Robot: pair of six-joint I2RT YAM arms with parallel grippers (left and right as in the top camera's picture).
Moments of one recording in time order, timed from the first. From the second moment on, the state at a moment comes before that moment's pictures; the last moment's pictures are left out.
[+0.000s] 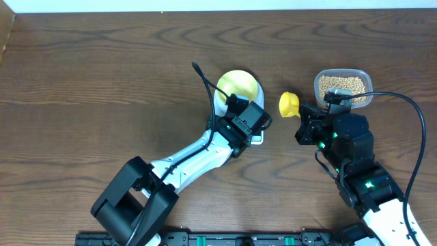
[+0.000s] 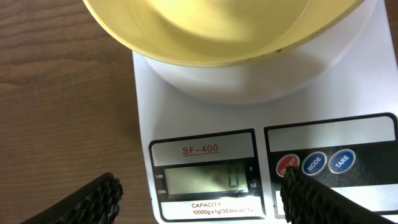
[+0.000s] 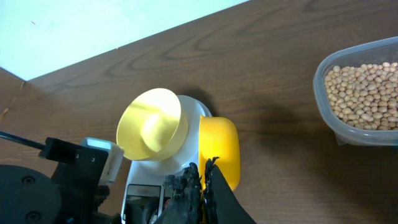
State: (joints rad) left arm -0.78 1.75 1.06 -0.50 -0.42 -0.49; right arm 0.37 0.91 0.64 -0.21 0.02 0.49
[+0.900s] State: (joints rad) left arm -0.78 1.78 1.05 -0.46 -0.42 -0.49; right arm 0.37 0.91 0.64 -0.20 0.02 0.49
